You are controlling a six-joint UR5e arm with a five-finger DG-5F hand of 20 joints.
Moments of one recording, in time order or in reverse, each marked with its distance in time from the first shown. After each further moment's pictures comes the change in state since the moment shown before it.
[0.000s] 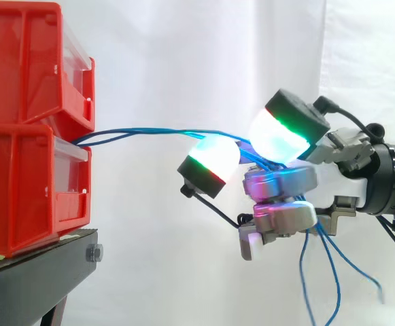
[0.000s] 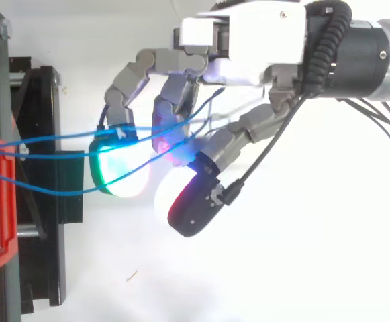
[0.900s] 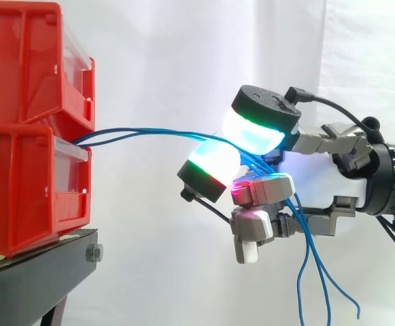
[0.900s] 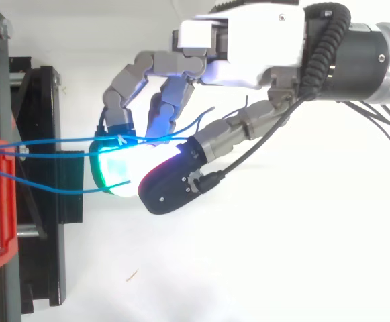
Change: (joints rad) arm 0.005 0.000 0.000 0.003 0.011 -0.005
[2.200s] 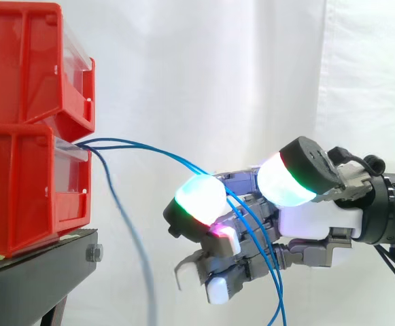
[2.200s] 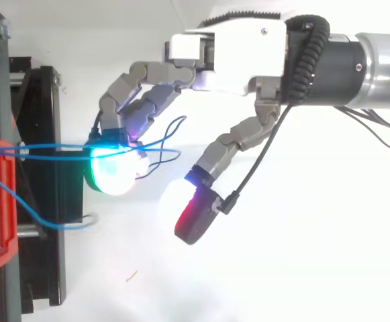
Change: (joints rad) arm 0.001 -0.040 0.000 0.025 0.001 -0.014
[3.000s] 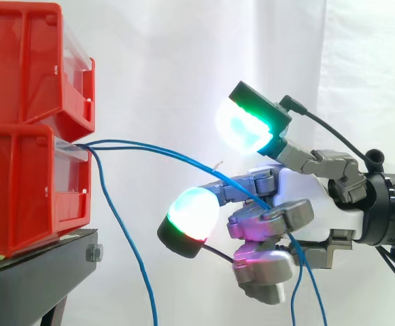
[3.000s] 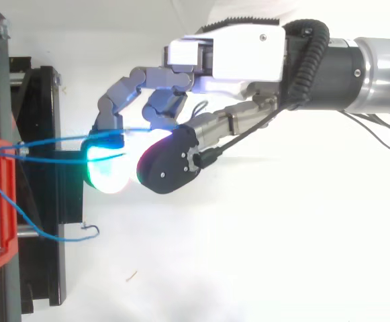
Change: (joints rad) arm 0.007 0.000 0.000 -0.006 0.012 -0.024
